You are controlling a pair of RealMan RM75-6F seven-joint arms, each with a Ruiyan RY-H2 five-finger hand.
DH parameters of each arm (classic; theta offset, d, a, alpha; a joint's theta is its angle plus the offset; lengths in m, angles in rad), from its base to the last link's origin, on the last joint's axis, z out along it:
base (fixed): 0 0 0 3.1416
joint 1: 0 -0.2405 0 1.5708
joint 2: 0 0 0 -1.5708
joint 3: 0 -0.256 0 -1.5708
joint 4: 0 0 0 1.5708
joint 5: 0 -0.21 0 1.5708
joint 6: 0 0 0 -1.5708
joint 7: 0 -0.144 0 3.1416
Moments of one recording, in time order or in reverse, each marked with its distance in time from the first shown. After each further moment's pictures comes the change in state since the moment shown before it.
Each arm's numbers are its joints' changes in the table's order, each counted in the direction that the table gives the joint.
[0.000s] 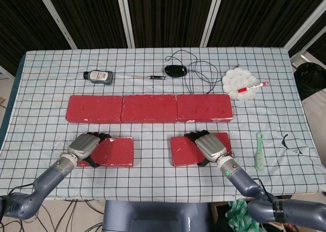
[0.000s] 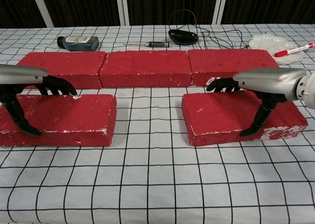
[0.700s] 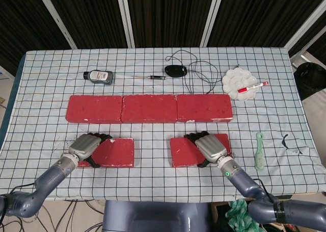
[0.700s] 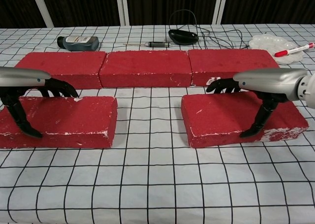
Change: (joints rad) left arm 0.028 -0.008 -0.019 -0.004 0.035 -0.014 -0.019; right arm 0.003 0.017 -0.008 0.018 -0.001 0.003 -0.010
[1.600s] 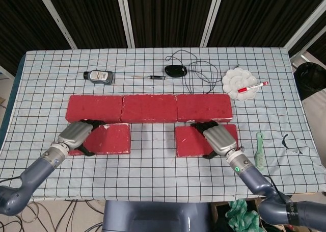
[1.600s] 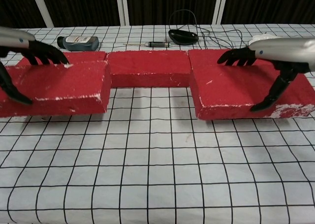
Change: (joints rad) left arm 0.004 0.186 0.075 0.071 -0.072 0.014 0.119; right arm 0.020 0.143 -0.048 0.087 0.041 0.061 -0.037
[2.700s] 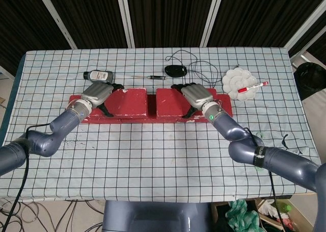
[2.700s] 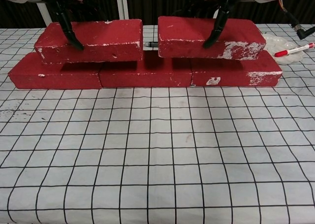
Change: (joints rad) left arm 0.312 -0.212 0.132 -0.542 0.119 -0.368 0.129; right arm -0.438 -0.097 -0.157 -0.446 -0.375 -0.454 -0.103
